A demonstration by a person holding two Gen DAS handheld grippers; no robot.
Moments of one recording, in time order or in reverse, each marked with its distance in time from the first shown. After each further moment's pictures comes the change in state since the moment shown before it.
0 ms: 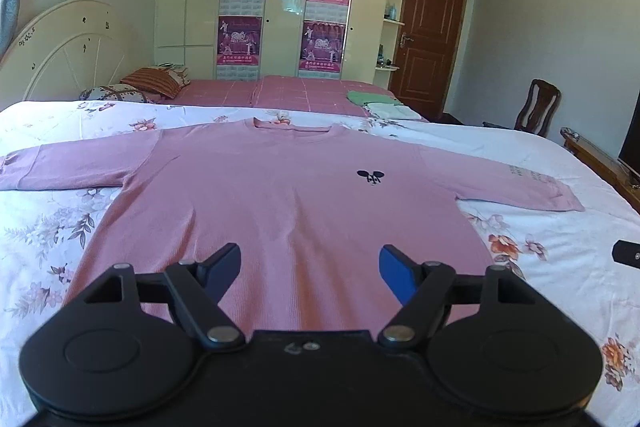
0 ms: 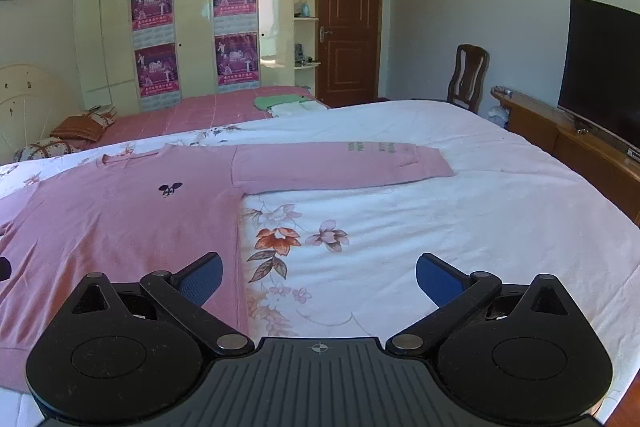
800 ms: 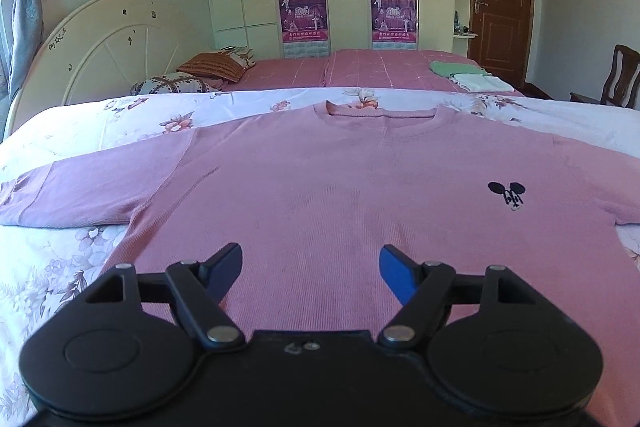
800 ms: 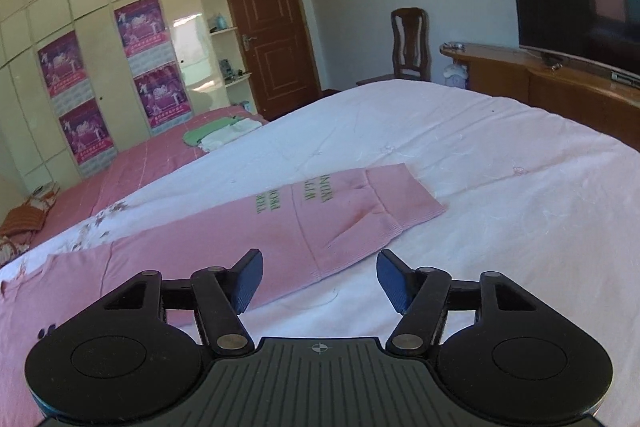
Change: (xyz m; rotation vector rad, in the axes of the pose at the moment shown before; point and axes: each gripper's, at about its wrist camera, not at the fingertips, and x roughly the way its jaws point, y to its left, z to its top) left arm 0.161 0.021 0.040 0.034 0.087 0.263; right arm 0.211 -0.123 0.082 0.307 -0.010 -0.087
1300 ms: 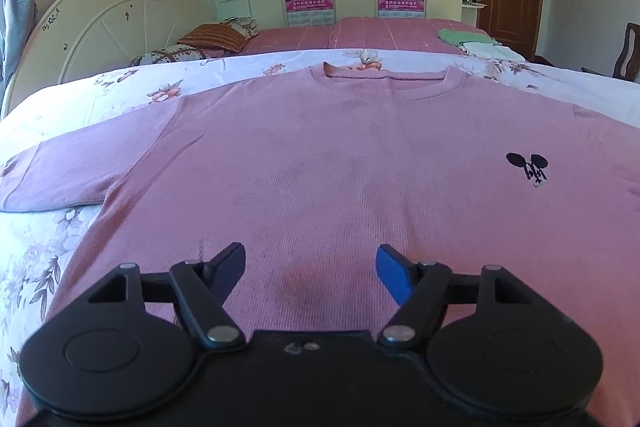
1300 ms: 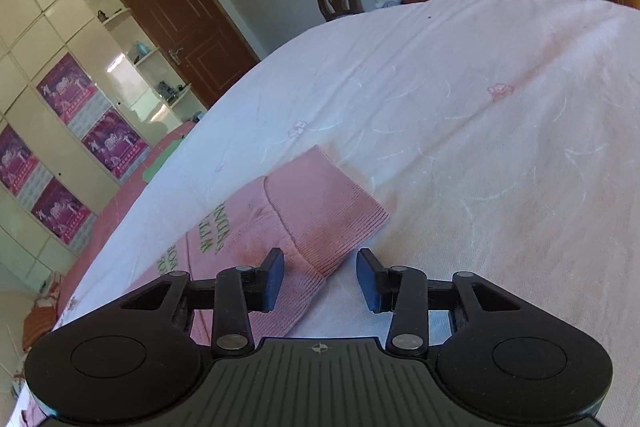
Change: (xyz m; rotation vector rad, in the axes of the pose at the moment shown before) left arm 0.034 -0.016 0.000 0.006 0.093 0.022; right arm 0.088 -0.097 0.020 0.393 0.090 0.012
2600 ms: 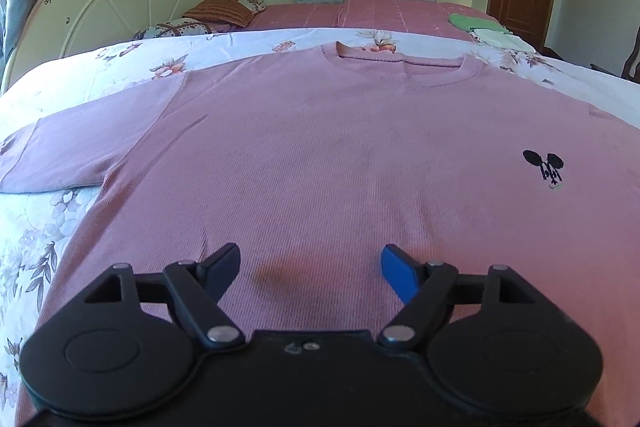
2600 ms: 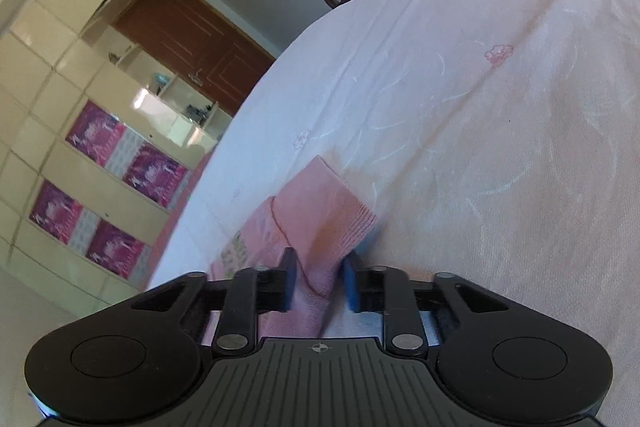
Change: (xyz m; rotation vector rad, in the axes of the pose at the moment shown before) left arm 0.012 0.009 0.008 -0.043 0.082 -0.005; right arm -0.036 -0.050 0.032 0.123 0.025 0.118
